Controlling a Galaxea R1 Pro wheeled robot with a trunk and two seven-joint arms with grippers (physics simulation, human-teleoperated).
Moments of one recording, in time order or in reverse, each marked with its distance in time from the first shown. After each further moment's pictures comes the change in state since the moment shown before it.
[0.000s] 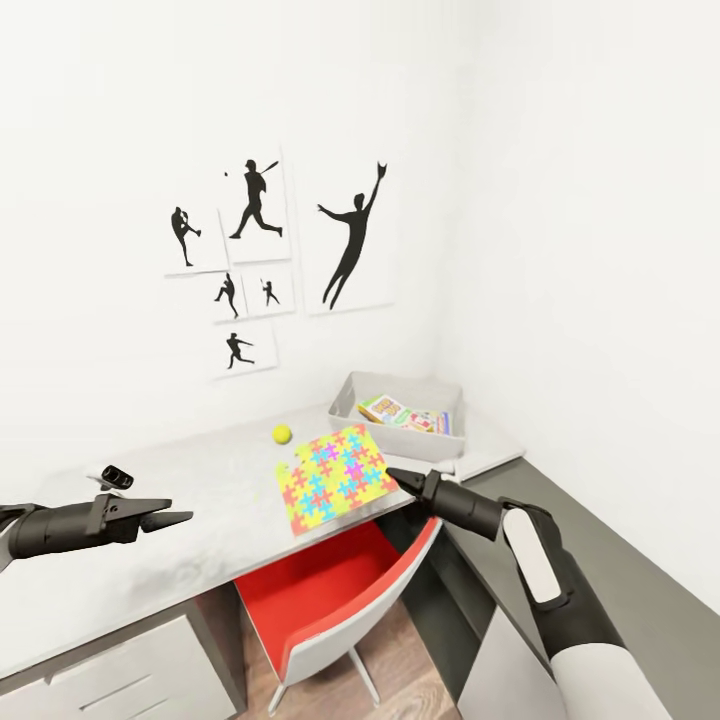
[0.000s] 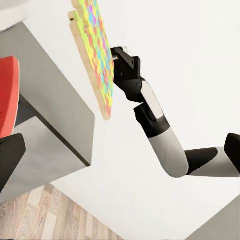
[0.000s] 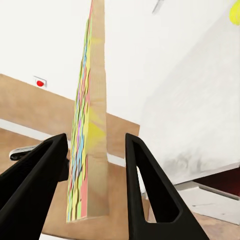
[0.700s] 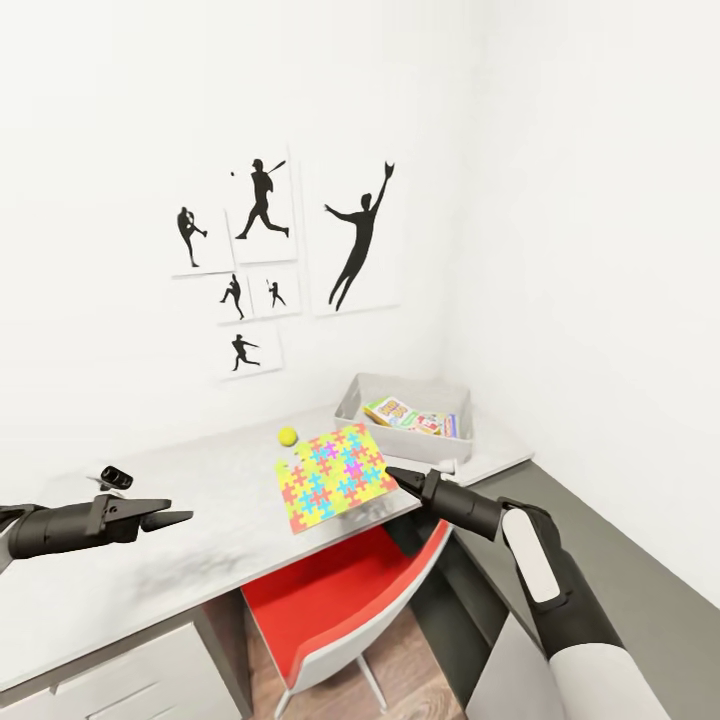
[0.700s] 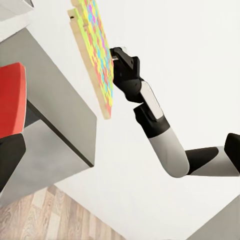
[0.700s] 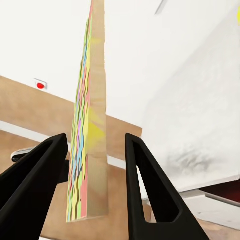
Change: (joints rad) left arm 0.001 0.000 0.001 0.000 0.000 -0.015 -0.005; right arm 0.000 0.006 -0.003 0.001 -0.001 -0.003 0.003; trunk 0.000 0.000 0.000
